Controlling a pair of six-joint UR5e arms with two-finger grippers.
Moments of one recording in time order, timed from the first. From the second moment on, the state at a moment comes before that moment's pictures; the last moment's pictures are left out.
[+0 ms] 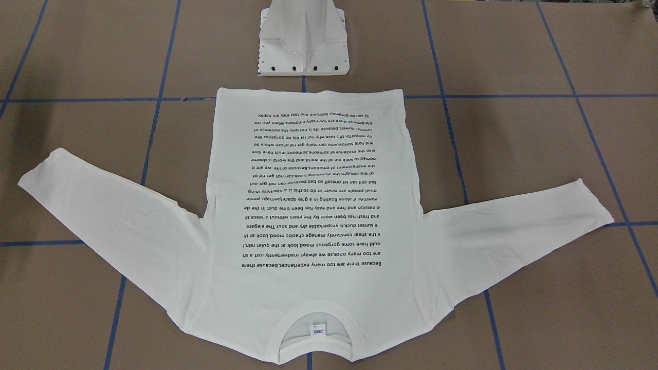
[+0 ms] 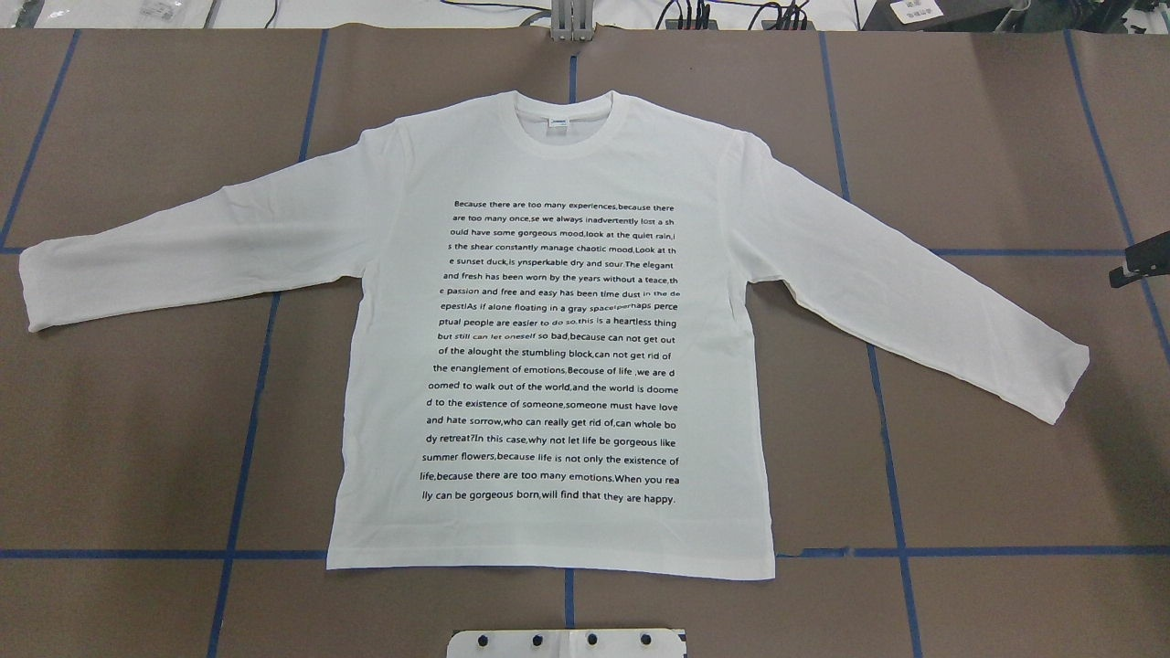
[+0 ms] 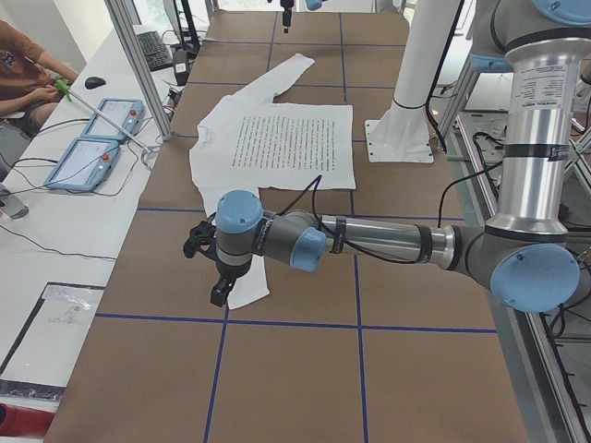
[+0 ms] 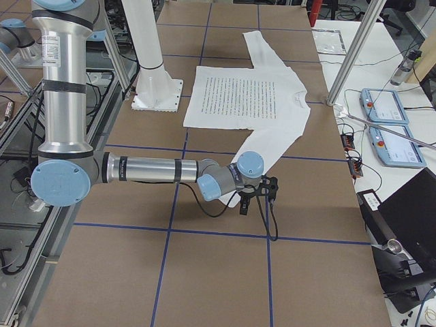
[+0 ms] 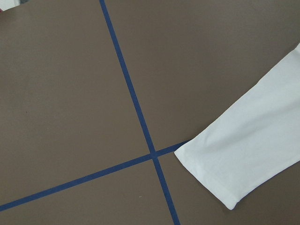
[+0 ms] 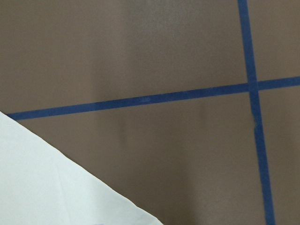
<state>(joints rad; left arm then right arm) -1.55 -1.58 -1.65 -1.82 -2.32 0.10 1.27 -1.63 1.55 -1.06 2.39 0.68</state>
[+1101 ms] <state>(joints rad) -1.55 -1.58 -1.65 -1.83 -2.32 0.10 1.13 -1.65 1.49 -0.97 2.37 0.84</state>
